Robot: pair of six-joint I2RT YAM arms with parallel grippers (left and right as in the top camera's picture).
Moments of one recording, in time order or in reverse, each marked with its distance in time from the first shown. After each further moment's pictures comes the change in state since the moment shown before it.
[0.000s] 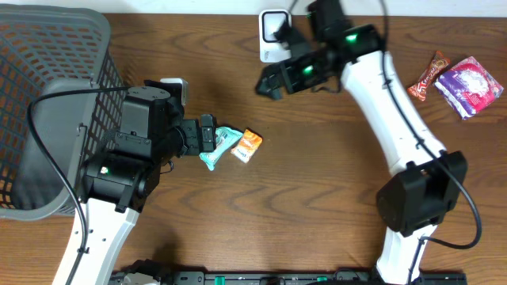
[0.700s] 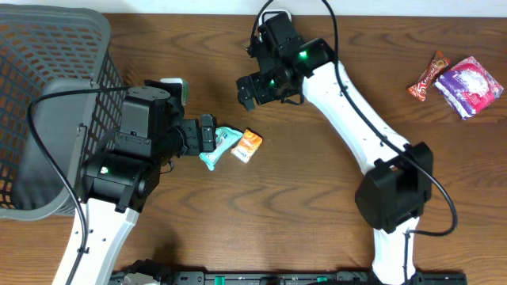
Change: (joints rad) left arm 0.000 0.000 0.000 0.000 0.000 0.000; right arm 0.124 0.103 0.000 0.086 0.315 0.215
